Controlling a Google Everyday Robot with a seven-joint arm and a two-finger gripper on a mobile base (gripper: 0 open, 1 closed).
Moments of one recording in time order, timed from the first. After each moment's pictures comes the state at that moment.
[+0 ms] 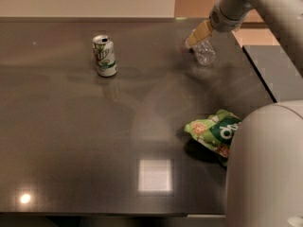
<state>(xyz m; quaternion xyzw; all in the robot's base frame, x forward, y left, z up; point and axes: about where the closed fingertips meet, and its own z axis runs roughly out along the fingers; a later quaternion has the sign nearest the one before) 0.774 -0.207 0.904 -0.20 0.93 -0.01 0.29</state>
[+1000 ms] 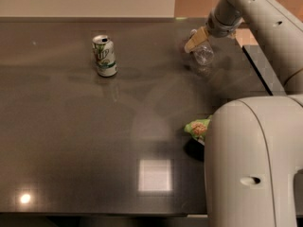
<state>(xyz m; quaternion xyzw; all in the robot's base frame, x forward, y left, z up) 0.801 -0.216 0.868 -0.18 0.95 -0.01 0.26</state>
